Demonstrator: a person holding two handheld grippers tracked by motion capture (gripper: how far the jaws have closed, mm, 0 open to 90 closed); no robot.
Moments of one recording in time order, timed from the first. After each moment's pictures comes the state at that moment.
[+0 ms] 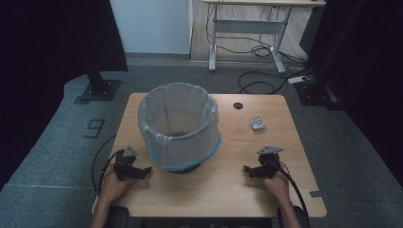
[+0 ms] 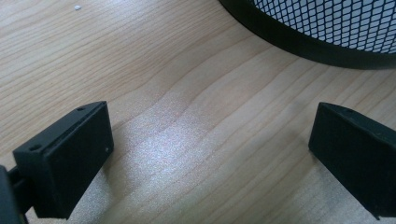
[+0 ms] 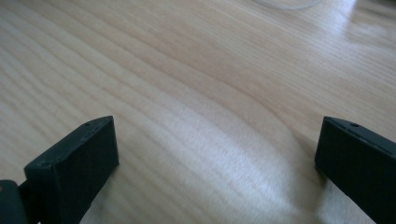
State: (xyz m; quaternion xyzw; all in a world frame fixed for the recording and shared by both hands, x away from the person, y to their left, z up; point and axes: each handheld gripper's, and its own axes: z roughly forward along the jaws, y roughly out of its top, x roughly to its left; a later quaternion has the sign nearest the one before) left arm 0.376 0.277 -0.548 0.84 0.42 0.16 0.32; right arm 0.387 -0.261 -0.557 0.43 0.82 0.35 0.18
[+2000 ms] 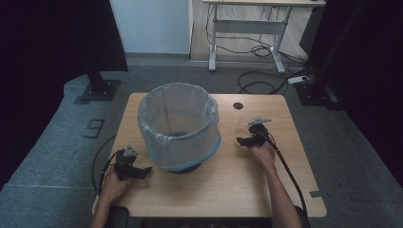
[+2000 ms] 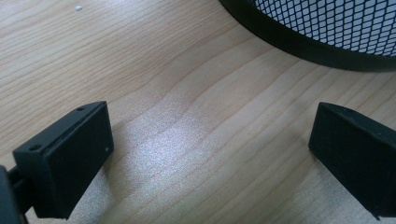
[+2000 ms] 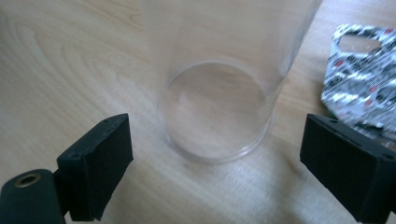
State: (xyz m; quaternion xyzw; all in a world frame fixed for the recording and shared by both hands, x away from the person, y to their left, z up) left arm 0.376 0.276 -0.548 0.84 0.42 0.16 0.32; right arm 0.500 -0.239 -0.543 0.47 0.79 0.34 0.19
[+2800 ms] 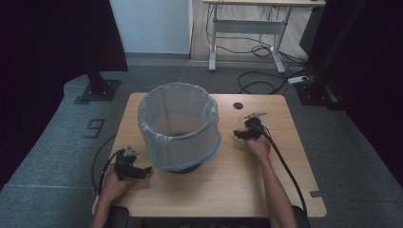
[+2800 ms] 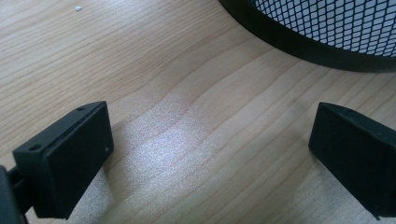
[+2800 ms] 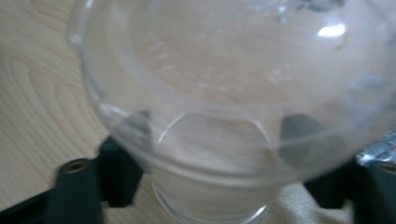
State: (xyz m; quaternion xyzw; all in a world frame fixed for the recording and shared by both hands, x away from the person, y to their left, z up) left arm 0.376 0.276 -0.548 0.84 0.42 0.16 0.32; right arm 0.527 -0.227 -0.540 0.46 0.80 0.35 0.18
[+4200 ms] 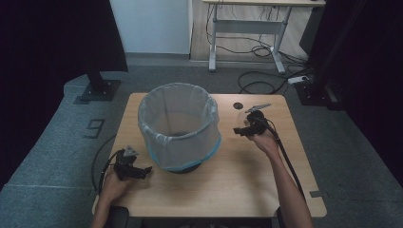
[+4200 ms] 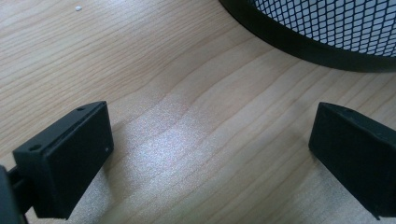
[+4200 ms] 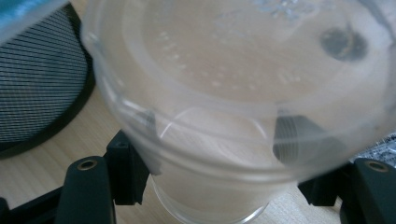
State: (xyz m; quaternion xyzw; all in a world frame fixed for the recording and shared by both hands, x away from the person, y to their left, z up) left arm 0.376 0.276 -0.548 0.84 0.42 0.16 0.32; right arm 0.498 -0.221 -0.465 0.40 0.83 0.36 0.14
